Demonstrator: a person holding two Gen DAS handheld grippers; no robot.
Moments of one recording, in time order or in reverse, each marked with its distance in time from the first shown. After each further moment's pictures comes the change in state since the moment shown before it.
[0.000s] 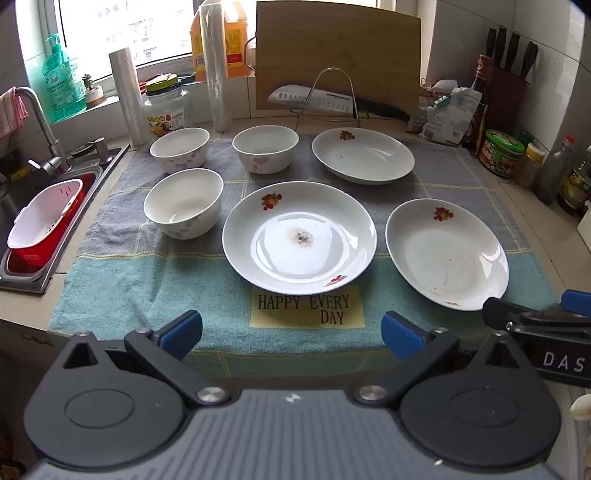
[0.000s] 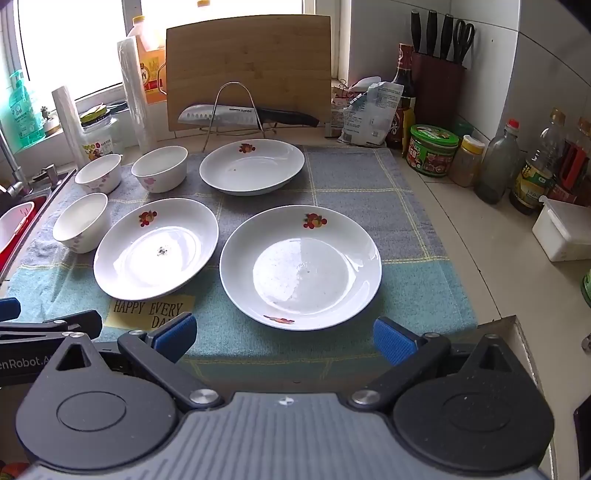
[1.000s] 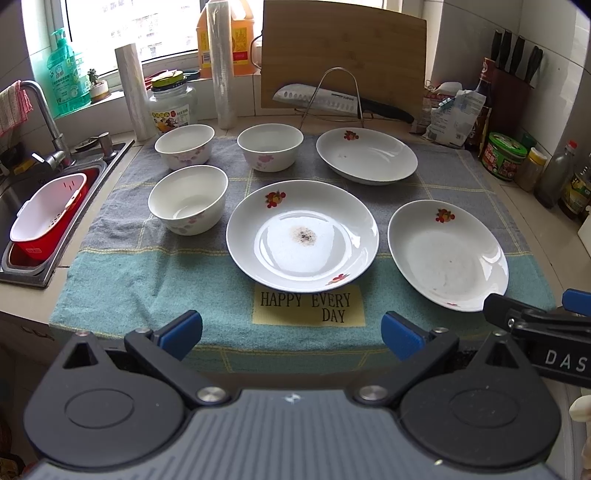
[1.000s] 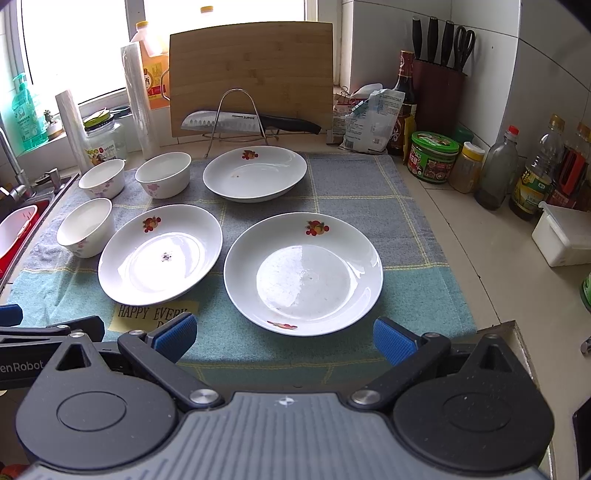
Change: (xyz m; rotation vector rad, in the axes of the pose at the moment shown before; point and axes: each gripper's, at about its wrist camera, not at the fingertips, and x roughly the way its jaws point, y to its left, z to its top) left arm -0.004 0.004 0.001 -0.018 0.008 0.006; right arm -0.005 0.001 0.003 -0.002 -0.010 0.002
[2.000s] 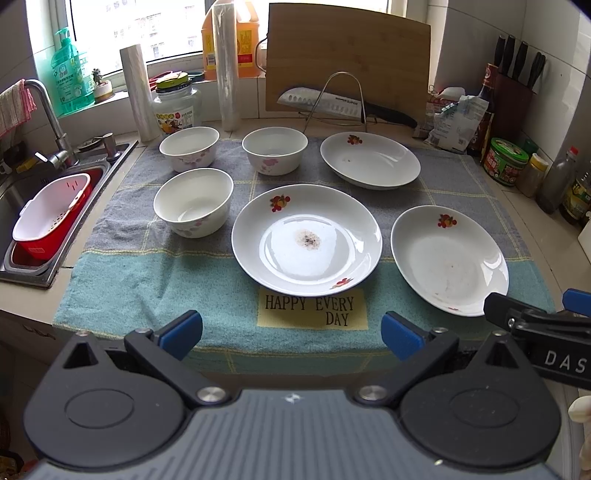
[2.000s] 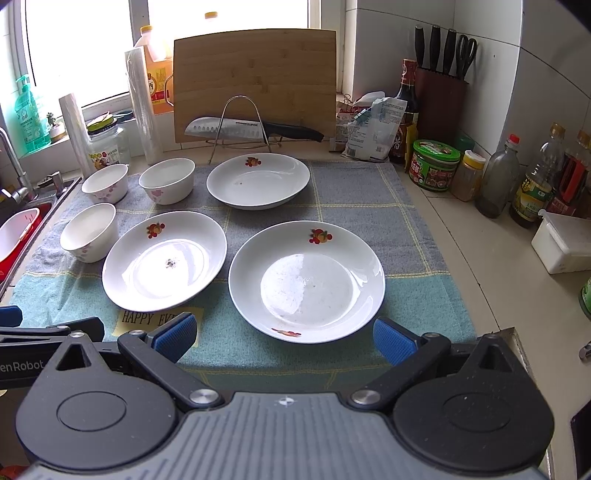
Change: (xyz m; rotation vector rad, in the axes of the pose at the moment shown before) left arm -0.002 0.003 0.002 -0.011 -0.004 0.003; right arm -0.003 0.003 0.000 -0.008 -0.024 0.005
